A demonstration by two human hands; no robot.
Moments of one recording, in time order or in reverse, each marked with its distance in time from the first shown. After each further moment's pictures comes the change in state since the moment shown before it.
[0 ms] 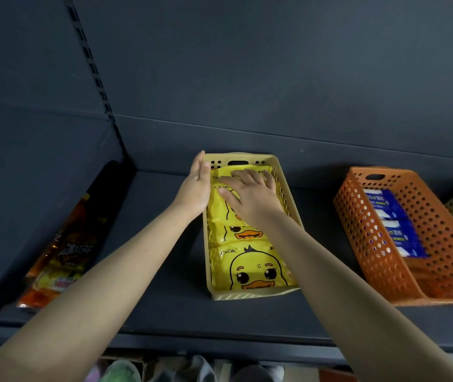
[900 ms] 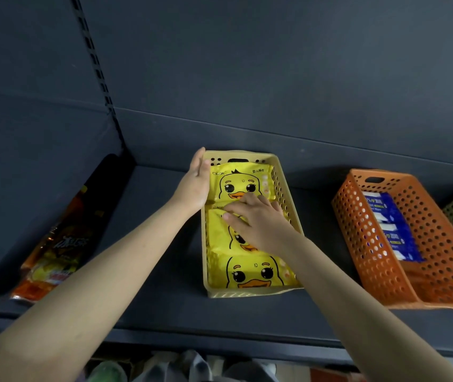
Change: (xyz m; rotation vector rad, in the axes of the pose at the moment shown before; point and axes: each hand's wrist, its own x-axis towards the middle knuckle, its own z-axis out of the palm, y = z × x) left_hand 0.001 -0.001 0.000 -0.009 -0.011 0.002; right_hand -0.055 -0.007 -0.024 0.169 -0.205 -0.036
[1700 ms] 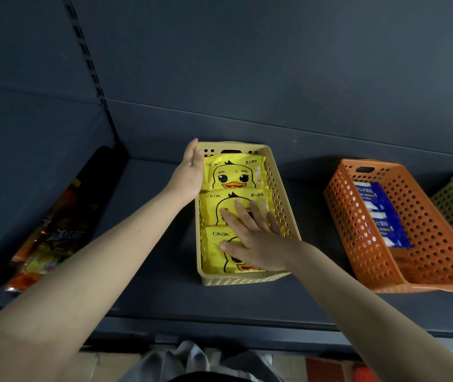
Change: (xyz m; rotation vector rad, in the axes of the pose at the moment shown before) left_hand -0.003 0.003 0.000 0.029 -0.020 -0.022; right_hand -0.039 0.003 0.016 -0.052 -0.385 0.012
